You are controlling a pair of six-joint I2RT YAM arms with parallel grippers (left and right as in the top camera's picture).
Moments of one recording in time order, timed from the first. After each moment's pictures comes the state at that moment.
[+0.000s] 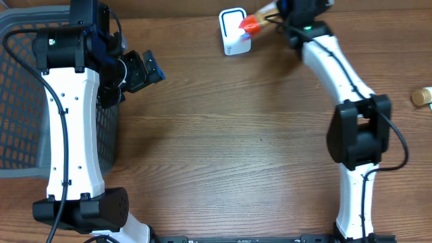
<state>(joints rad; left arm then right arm) 0.03 1.77 2.11 -1.65 0.20 -0.41 0.20 2.29 2.07 -0.35 0.31 1.17</state>
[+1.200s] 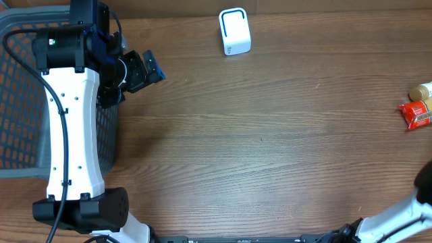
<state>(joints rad) 0.03 1.77 2.11 -1.65 0.20 -0.41 -0.67 1.94 2.07 -1.00 0.31 0.77</state>
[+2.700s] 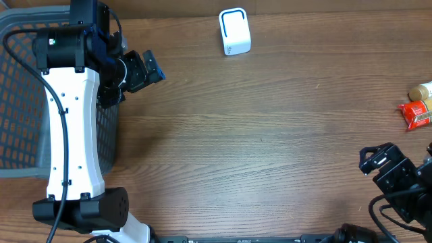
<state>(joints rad) 0.03 1.77 2.11 -1.65 0.20 -0.41 -0.26 0.81 1.38 -1.58 -0.21 0.60</state>
